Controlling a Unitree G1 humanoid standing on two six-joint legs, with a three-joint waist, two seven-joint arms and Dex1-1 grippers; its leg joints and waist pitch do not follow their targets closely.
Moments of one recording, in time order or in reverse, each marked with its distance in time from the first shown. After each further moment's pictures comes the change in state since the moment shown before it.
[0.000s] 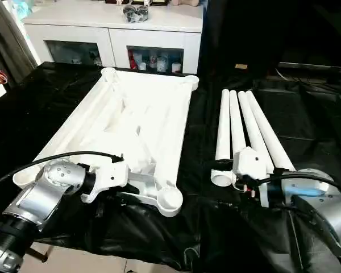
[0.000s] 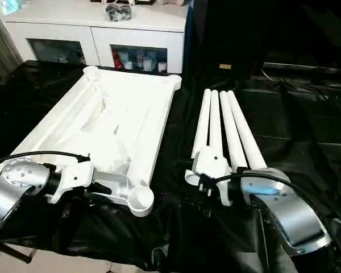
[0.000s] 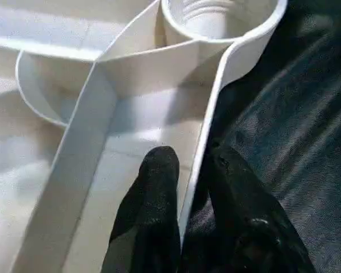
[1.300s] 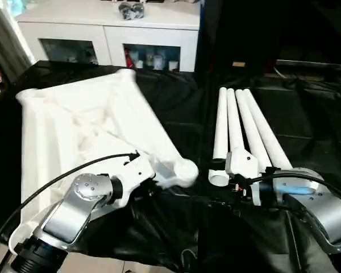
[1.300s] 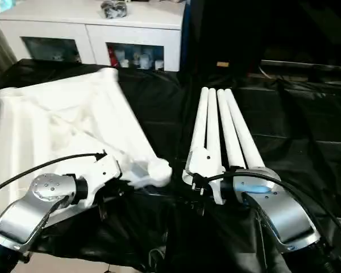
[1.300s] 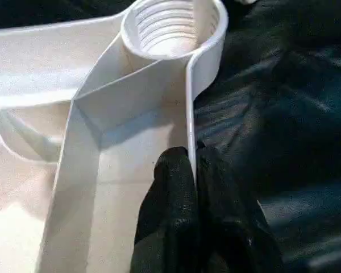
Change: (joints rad) left arm 0.131 -0.191 0.029 -0.323 0.050 0.374 0.411; right arm -0.027 0.050 0.025 0.023 -0.026 -0.010 -0.014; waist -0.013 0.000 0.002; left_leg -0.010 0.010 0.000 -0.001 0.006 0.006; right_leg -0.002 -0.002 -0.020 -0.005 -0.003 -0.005
